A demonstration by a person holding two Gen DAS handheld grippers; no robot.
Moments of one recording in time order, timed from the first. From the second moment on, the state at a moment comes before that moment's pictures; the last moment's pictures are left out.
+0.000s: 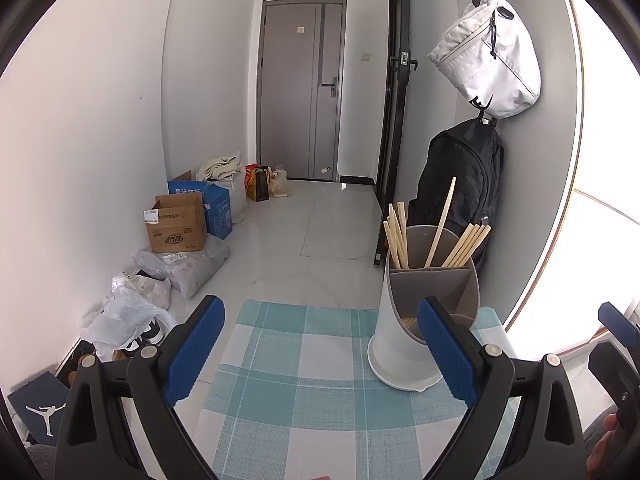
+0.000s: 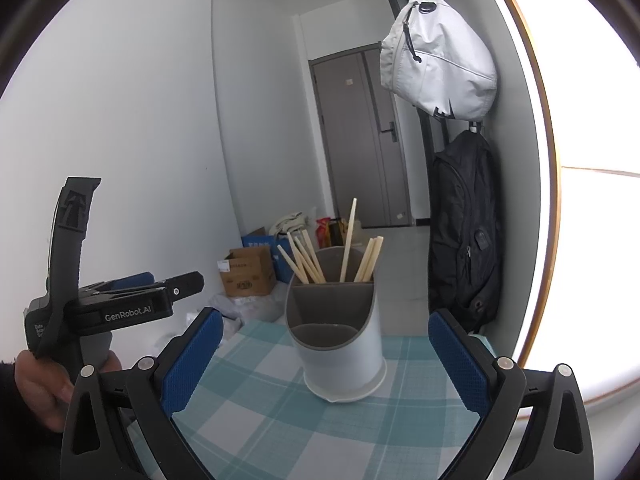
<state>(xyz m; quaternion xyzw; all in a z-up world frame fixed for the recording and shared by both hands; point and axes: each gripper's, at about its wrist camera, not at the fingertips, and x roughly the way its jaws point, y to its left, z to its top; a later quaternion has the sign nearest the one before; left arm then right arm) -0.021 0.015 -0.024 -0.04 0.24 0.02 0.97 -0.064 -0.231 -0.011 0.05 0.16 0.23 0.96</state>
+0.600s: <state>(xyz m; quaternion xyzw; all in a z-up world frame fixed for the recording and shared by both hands) -0.019 0.014 -0.027 -0.04 0.25 0.01 0.97 -0.064 -0.231 -0.011 0.04 0.16 0.23 0.96</state>
